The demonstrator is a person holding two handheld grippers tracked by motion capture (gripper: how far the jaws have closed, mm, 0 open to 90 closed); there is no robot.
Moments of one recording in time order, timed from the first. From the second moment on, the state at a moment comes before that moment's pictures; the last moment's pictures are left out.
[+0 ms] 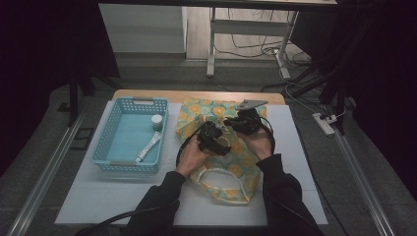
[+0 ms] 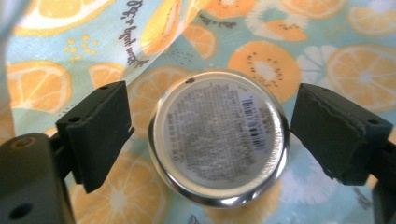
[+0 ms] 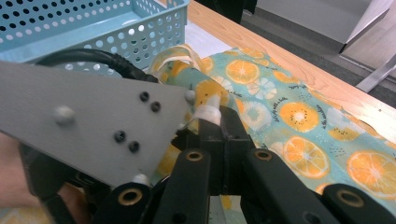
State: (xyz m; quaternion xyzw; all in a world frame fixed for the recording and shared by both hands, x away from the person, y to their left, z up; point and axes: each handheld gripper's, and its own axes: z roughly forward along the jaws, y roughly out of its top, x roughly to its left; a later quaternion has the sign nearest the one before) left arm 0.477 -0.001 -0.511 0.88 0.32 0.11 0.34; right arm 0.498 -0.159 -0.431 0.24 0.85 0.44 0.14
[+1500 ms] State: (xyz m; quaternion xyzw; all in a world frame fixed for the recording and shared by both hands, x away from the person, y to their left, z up) left arm 0.419 0.082 -0.458 0.85 0.30 0.01 0.44; right arm 0.498 -0.159 -0.431 0.24 0.85 0.45 0.13
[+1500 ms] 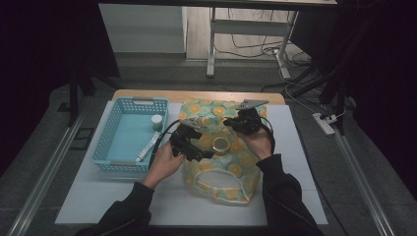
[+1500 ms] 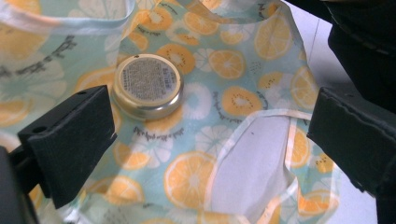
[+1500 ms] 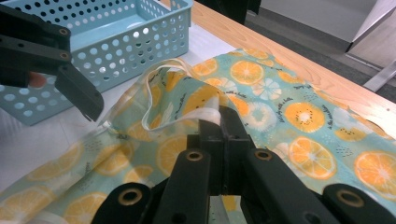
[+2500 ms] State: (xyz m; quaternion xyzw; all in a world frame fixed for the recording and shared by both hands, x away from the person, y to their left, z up) left arm 0.391 0.157 -0.450 0.83 0.36 0.07 0.42; right arm 0.496 -0.161 -0.429 0.24 0.85 0.45 0.13
